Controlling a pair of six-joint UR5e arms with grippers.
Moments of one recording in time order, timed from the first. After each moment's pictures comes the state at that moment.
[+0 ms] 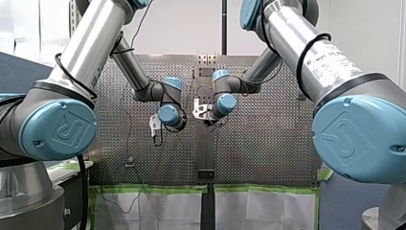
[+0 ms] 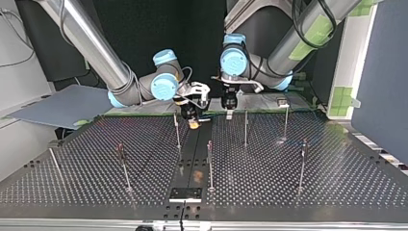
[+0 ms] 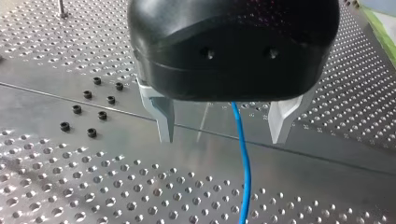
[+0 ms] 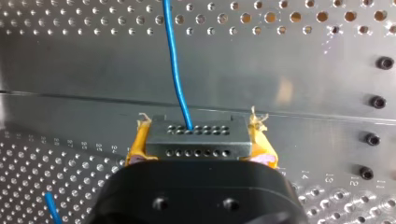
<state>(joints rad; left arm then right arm) -0.38 -2.03 -1.84 -2.57 -1.87 -1.75 2.27 -0.84 1.25 -0.12 1.57 1.65</state>
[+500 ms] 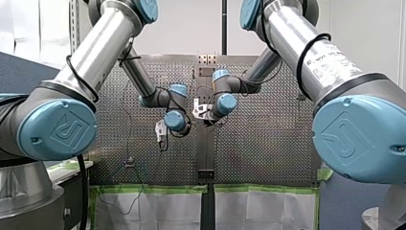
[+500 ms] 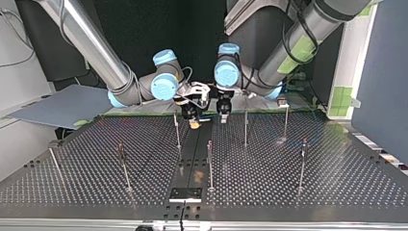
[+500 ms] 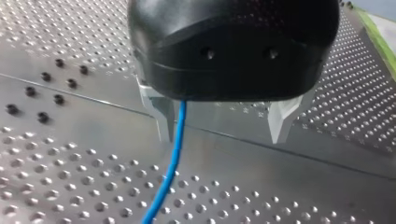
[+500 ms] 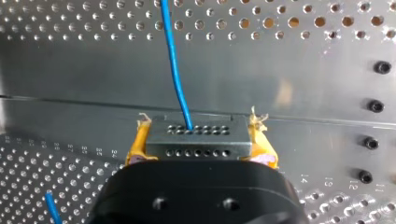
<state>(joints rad) -0.39 -2.15 -1.72 -2.61 -1.87 -1.78 2.27 -0.84 1.25 -0.12 1.56 1.65</state>
